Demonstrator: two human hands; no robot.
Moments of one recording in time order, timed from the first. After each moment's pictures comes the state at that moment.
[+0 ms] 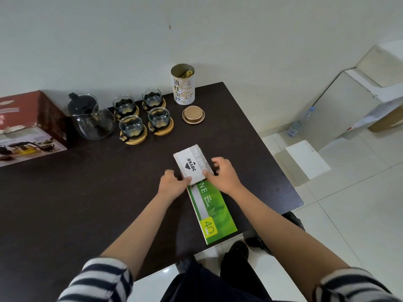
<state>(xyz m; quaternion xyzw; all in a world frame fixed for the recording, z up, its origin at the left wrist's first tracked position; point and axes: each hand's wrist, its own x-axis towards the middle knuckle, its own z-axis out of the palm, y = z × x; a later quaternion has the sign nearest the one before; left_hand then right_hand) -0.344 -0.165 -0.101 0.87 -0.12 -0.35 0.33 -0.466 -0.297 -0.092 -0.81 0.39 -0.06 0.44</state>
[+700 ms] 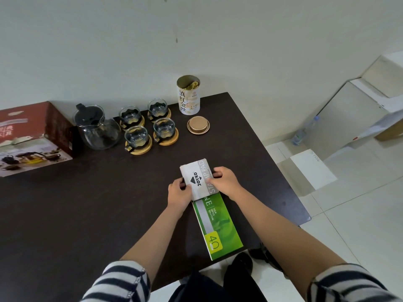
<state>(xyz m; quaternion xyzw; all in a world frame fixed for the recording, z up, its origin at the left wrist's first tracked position) -0.351 -0.177 -0.109 0.83 -0.07 -0.32 0.45 -0.435 -0.316 -0.102 -0.70 0.46 0.00 0.55</state>
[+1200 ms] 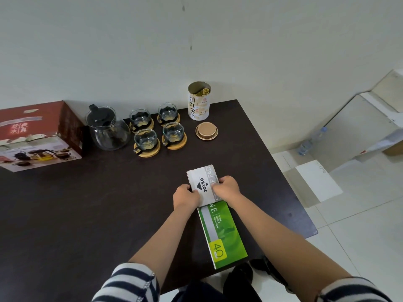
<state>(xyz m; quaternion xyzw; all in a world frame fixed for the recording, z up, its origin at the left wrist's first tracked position) -0.346 -0.184 -0.101 0.86 -0.05 -0.32 0.38 -0.416 -0.307 -0.104 -0.71 0.51 0.03 0.49</state>
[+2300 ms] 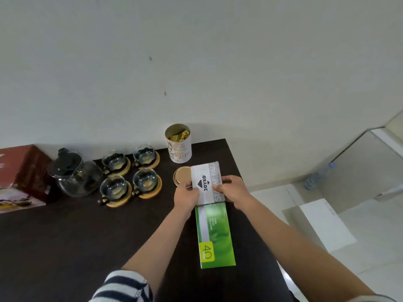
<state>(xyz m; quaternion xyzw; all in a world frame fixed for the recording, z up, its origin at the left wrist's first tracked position) -0.290 -0.373 -0.061 0.79 0.01 -0.28 0.55 -0.364 -0.502 -0.063 -0.61 0.45 -0.04 0.66</state>
